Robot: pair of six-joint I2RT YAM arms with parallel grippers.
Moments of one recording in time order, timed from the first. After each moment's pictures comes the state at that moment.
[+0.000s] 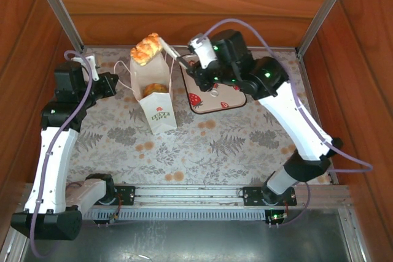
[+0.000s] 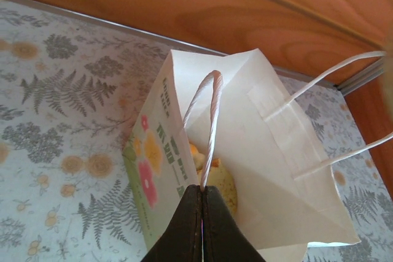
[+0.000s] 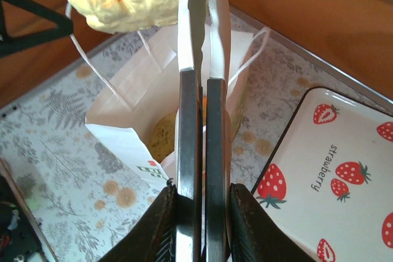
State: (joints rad) left arm -0.04 0.98 1.19 -0.71 0.32 -0.37; right arm 0.88 1.62 2.12 -1.13 0.00 0.01
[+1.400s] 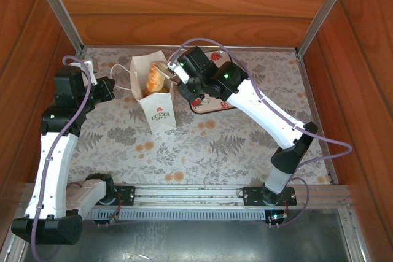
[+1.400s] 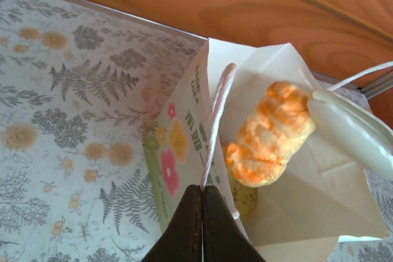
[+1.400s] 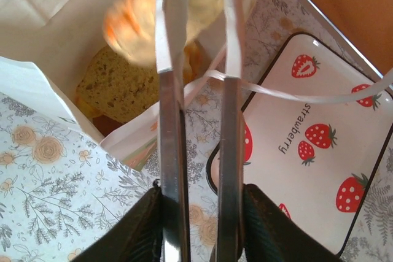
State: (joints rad) left arm -0.03 0.94 1.16 -0.74 0.27 -0.37; right arm 0.94 1.73 1.99 -1.12 0.20 -0.10
